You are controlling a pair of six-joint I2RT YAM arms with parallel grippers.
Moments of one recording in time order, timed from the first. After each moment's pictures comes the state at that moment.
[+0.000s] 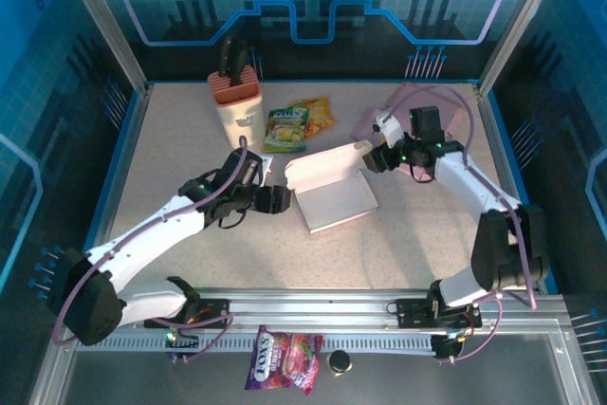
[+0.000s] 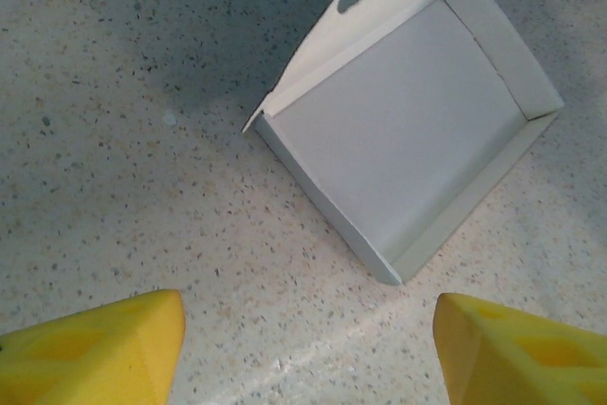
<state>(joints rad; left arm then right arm) -0.57 1.22 0.88 -0.55 0.10 -0.43 0.15 1.53 1.09 -0.40 -0.45 -0.40</state>
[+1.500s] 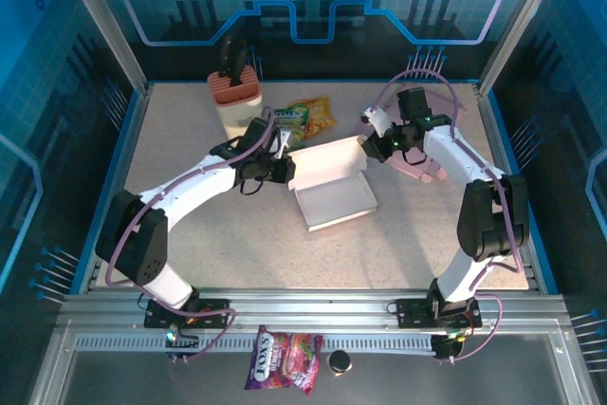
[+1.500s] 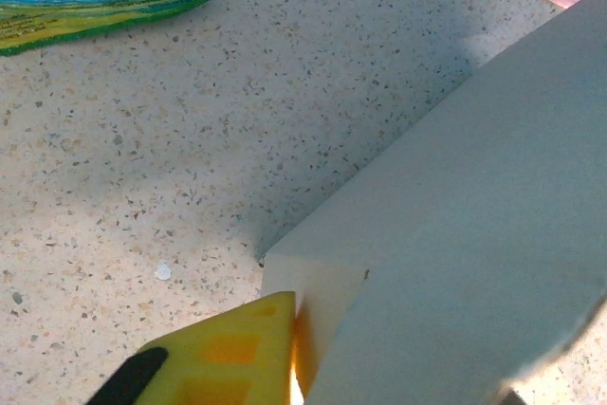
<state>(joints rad) -0.48 1.60 1.15 -0.48 0.18 -0.32 0.17 1.71 1.33 -0.64 -0.50 -0.48</state>
